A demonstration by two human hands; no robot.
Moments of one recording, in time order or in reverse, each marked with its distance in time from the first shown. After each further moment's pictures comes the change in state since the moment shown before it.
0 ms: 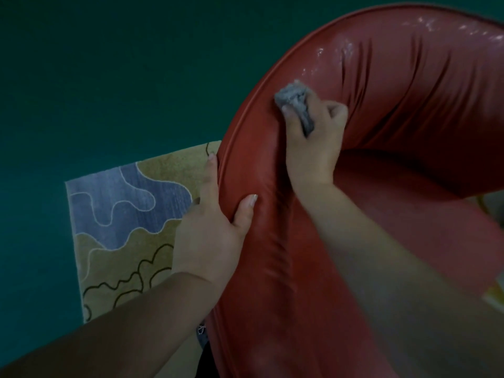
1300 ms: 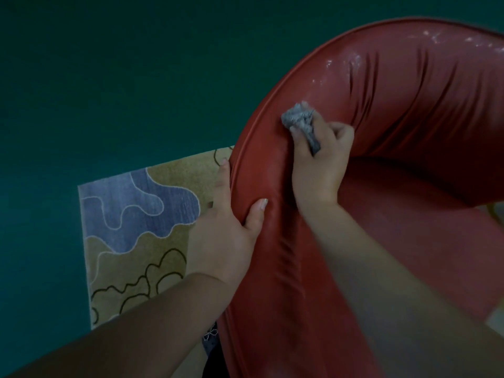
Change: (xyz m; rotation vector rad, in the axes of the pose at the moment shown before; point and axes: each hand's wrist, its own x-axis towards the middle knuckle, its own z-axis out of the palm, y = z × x) left_hand -0.008 -0.004 0.001 -0.068 0.106 0.093; right_hand -0.016 0.001 0.003 0.005 0.019 0.004
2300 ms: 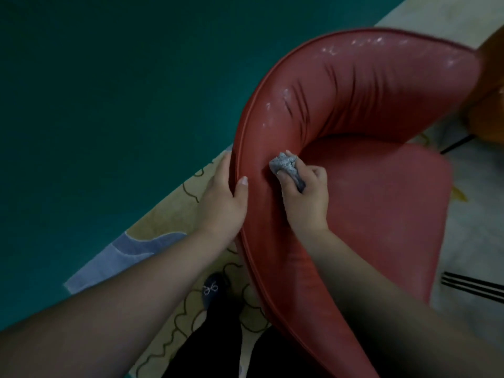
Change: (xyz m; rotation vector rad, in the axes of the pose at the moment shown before) left_hand 0.131 0.035 -0.034 -0.125 -0.496 0.217; right_hand -0.016 -0.035 -0.009 0.015 0.165 0.472
